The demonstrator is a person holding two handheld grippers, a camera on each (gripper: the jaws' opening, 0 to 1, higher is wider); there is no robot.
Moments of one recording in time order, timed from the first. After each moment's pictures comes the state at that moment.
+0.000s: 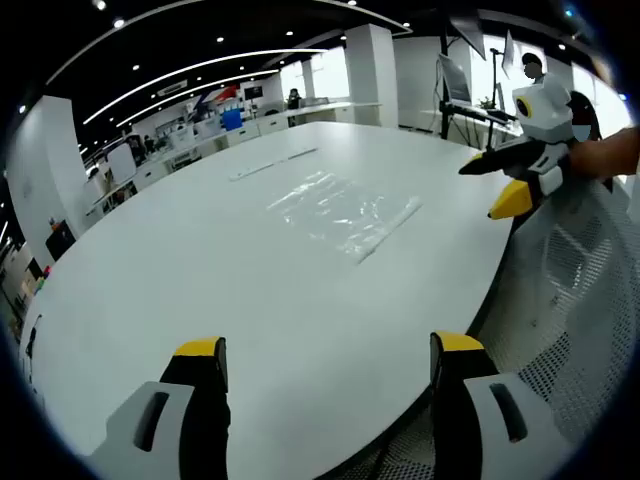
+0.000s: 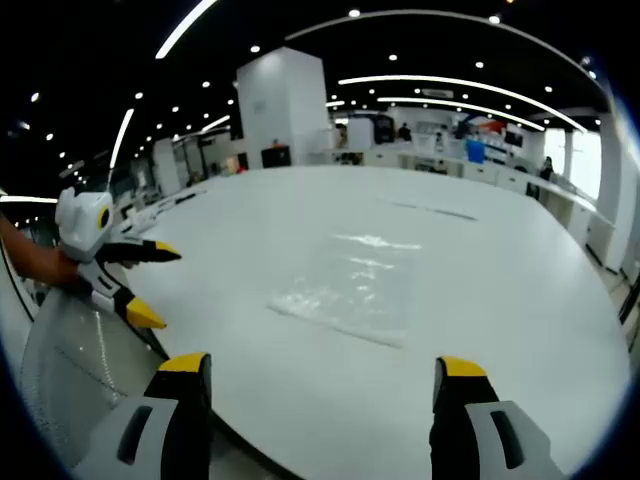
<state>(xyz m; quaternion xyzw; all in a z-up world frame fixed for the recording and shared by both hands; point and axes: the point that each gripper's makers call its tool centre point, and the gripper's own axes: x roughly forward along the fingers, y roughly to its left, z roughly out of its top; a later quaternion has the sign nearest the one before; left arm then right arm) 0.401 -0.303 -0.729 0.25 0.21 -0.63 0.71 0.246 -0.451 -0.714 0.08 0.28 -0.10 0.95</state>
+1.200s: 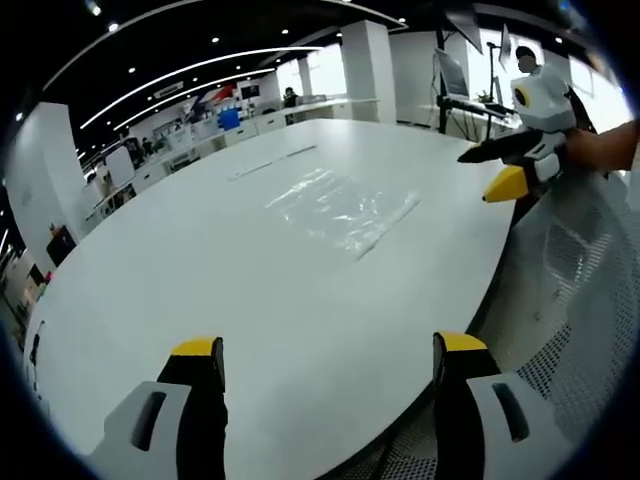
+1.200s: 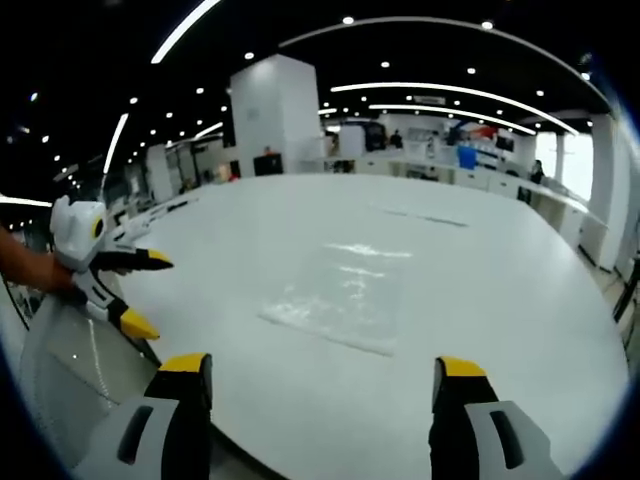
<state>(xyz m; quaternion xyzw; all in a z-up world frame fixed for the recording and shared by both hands) 0.400 -0.302 -0.731 0.26 0.21 -0.63 0.70 0.246 -0.459 -0.708 0.08 0.27 -0.12 0.95</state>
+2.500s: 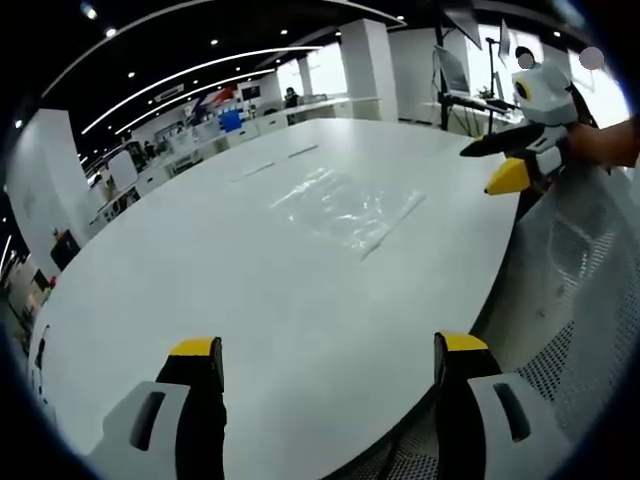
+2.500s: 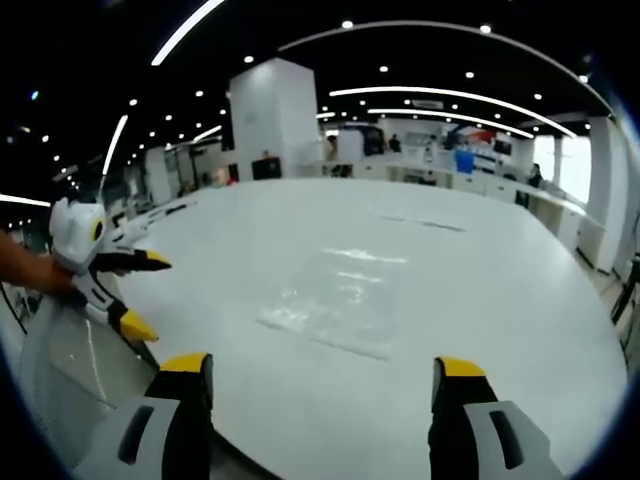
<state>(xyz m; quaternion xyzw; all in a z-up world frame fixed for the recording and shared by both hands) 0.405 -0.301 -0.730 0.27 0.20 -0.62 0.71 0.246 -0.460 -0.705 0.07 0.26 -0.13 0.95</state>
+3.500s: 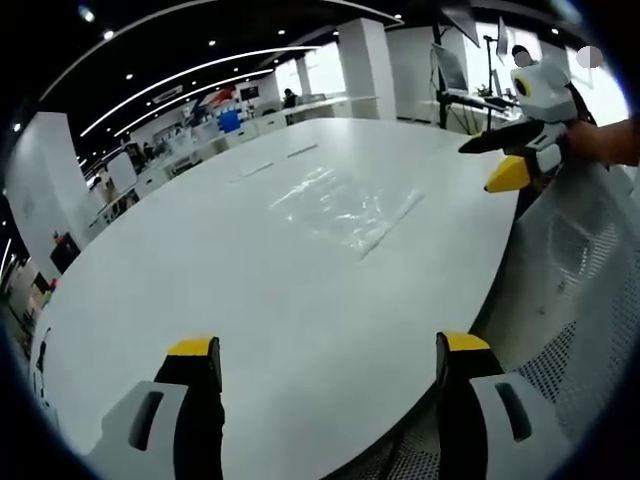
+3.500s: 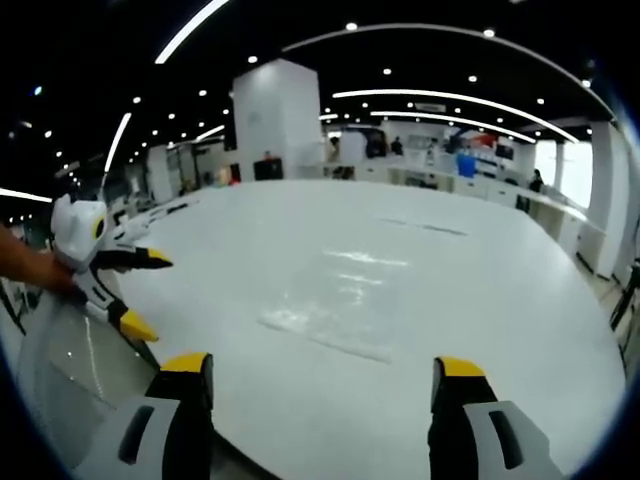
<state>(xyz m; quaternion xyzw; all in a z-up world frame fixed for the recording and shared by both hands) 0.405 -0.301 -0.730 0.27 0.20 -0.62 0.71 0.245 -0.461 -0.701 0.07 0.25 -0.13 0.96</state>
